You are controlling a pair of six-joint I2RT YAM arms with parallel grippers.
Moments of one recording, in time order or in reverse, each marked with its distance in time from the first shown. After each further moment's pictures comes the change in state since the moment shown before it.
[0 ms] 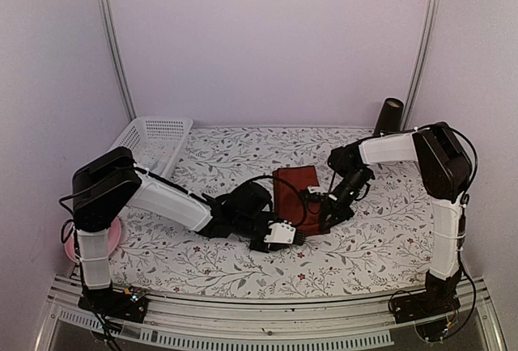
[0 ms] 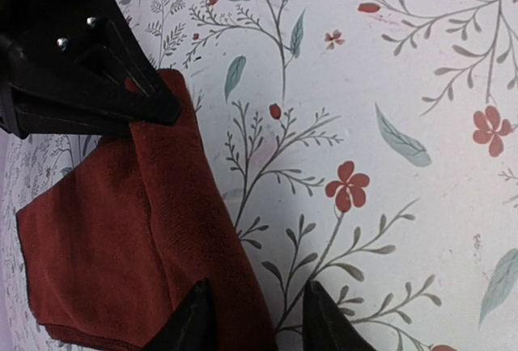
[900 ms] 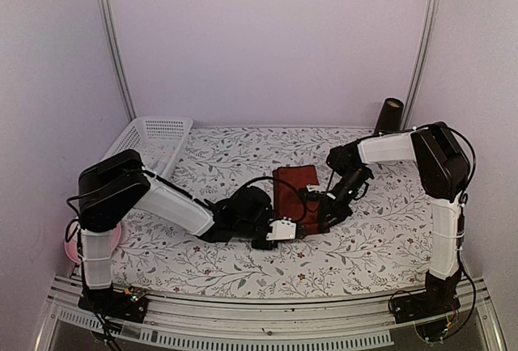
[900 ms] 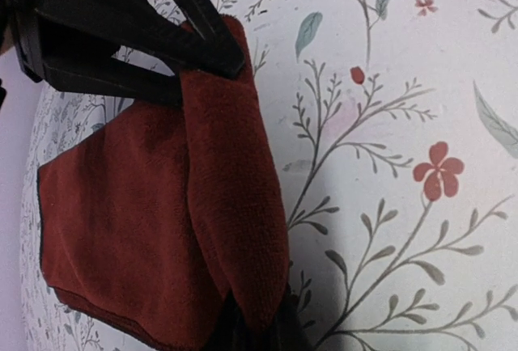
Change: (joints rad) left arm -0.005 0.043 -0.031 0.142 -0.163 -0.066; right arm -0.001 0.022 0.030 -0.009 -0.001 0.033
